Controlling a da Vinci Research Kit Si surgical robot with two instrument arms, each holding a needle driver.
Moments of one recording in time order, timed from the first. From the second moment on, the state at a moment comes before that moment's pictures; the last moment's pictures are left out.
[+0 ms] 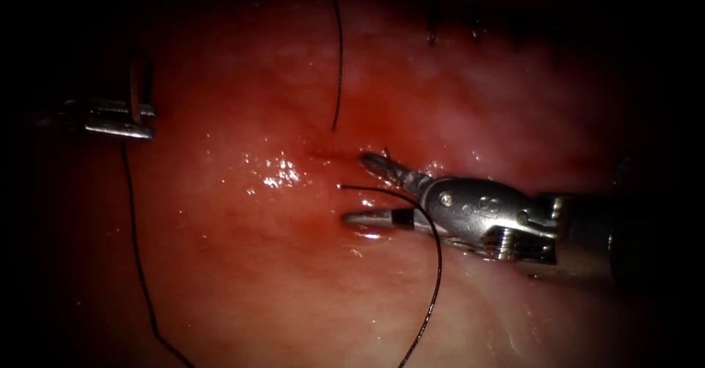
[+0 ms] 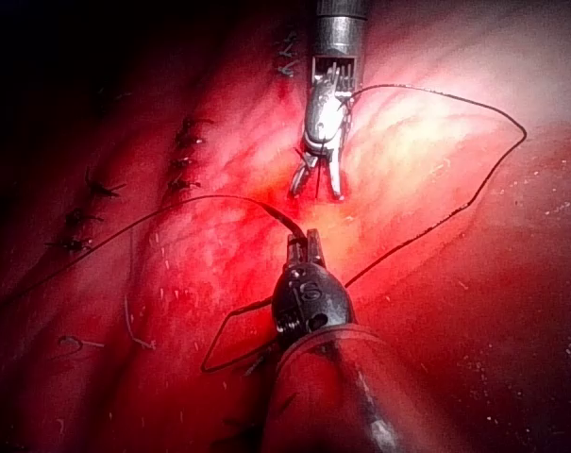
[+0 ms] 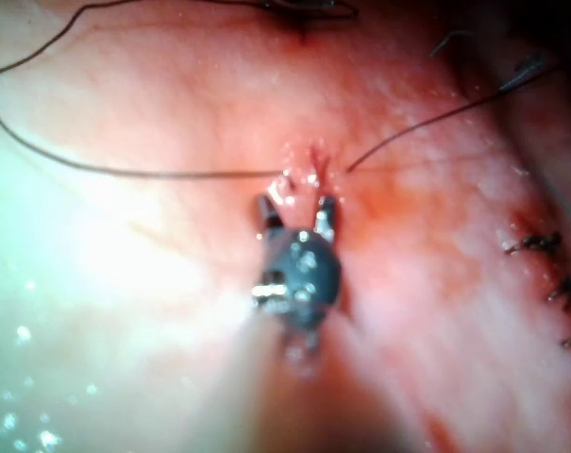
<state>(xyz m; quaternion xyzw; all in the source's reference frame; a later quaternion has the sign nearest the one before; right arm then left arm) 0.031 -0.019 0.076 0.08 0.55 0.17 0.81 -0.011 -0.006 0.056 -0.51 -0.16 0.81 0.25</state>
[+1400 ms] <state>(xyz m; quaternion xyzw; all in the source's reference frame) 0.030 -0.027 0.062 0.03 0.54 0.13 0.83 -0.011 -0.007 0.056 -0.51 -0.16 0.81 0.25</state>
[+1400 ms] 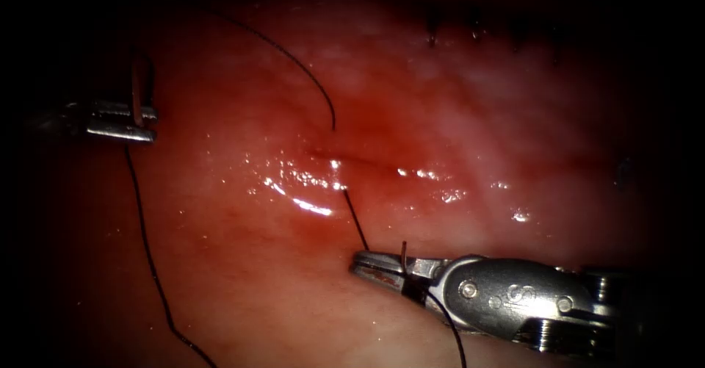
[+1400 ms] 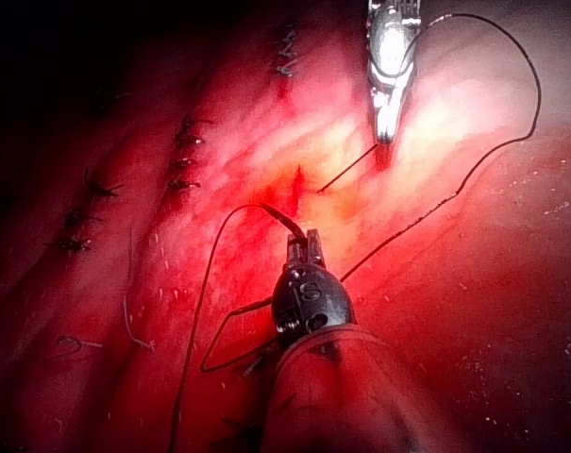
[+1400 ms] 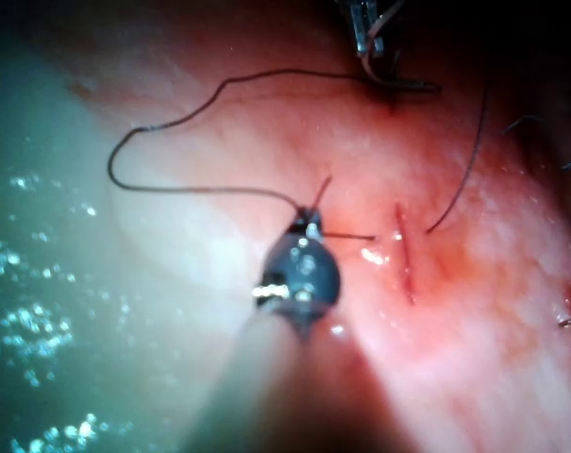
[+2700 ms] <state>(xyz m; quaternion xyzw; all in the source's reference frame) 0.027 -0.023 0.059 0.02 0.53 0.14 0.83 -0.012 -0.007 0.056 -0.51 -0.16 0.81 0.25</state>
